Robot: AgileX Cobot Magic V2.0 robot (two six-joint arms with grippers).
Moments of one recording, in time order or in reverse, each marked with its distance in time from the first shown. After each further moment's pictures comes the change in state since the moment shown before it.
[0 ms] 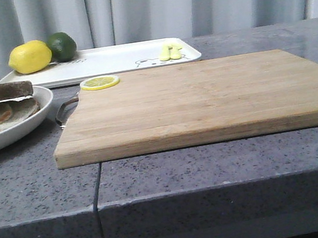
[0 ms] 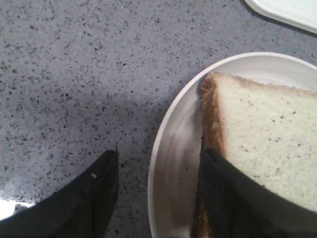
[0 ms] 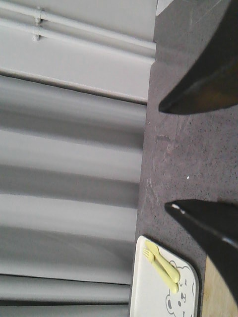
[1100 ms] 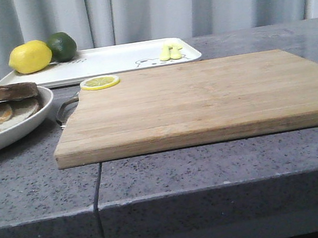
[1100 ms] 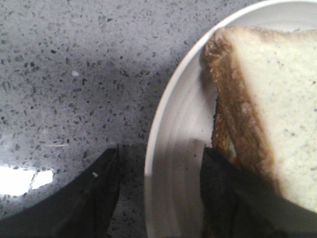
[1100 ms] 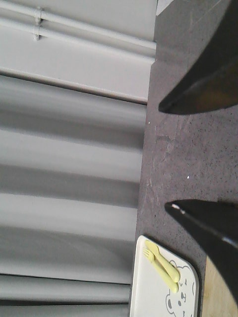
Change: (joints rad) left arm -0.030 0.106 -0.004 0.000 0.027 0.027; right arm 0.000 0.000 0.000 0.000 0.000 0.002
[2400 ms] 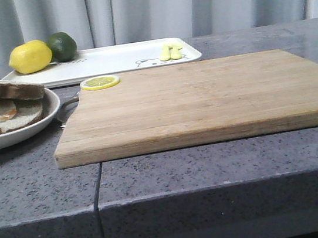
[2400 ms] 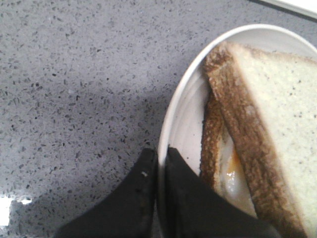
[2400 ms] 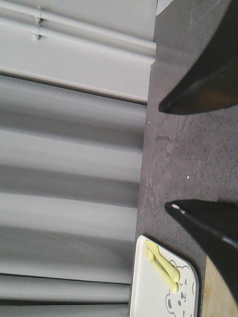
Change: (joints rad) left arm 0.000 -0.111 -0.002 -0.031 0.005 0.000; right arm 0.000 0.000 0.000 0.000 0.000 0.000
